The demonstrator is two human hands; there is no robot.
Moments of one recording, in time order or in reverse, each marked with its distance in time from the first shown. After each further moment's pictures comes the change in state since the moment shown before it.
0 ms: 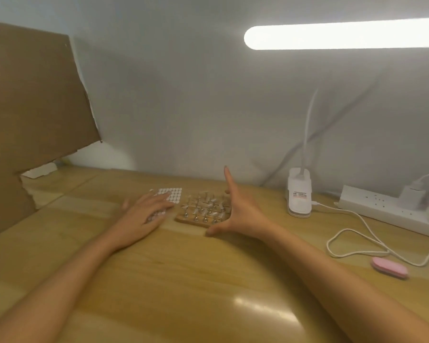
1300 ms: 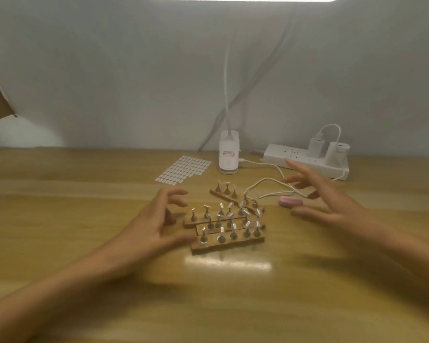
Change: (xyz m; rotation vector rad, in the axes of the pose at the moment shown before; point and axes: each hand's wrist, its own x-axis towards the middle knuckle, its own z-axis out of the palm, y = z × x) left_hand -0.074 0.201 0.025 -0.610 -0.183 0.134; right_hand -0.241 0.096 -0.146 -0.001 0.177 0.005
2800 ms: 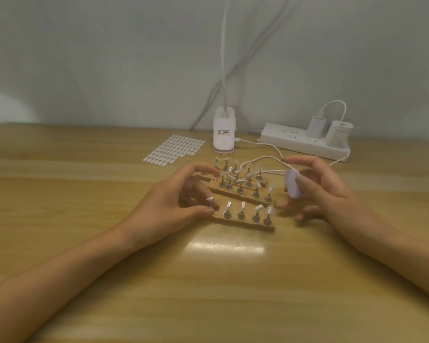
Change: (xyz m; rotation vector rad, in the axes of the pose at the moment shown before) left_hand 0.033 0.015 0.029 -0.207 -0.010 0.159; right_hand -0.011 -0.014 0.030 0.638 0.132 0.203
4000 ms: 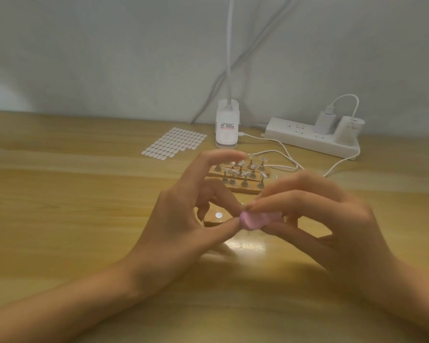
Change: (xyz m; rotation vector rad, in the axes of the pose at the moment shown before) left_hand -0.021 0.037 0.034 -0.132 0.191 0.231; right_hand -0.025 -0.032 0.046 -0.561 -0.074 -0.753
